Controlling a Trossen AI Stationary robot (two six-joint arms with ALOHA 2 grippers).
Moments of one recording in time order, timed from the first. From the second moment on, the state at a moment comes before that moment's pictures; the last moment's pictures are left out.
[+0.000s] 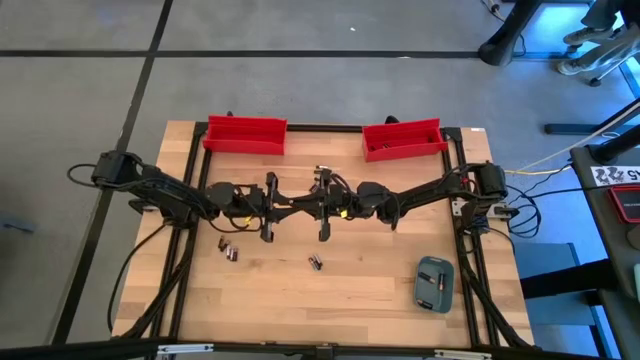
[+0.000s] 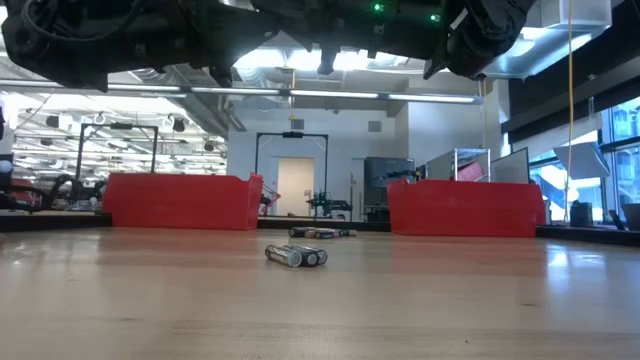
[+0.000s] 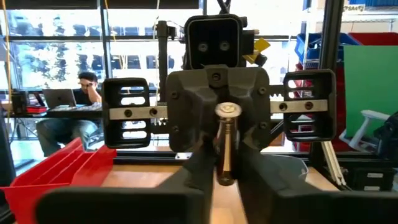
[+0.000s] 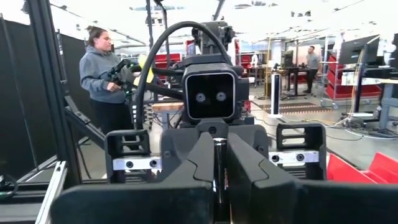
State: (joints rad) left arm -0.09 1.35 0.34 1.20 -0.11 0.03; right arm 0.05 1.86 1.02 1.04 0.03 0.04
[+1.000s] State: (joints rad) left arm 0.00 1.22 0.54 0.28 -0.49 -0.17; right arm 0.05 1.45 1.02 0.19 0.40 -0.13
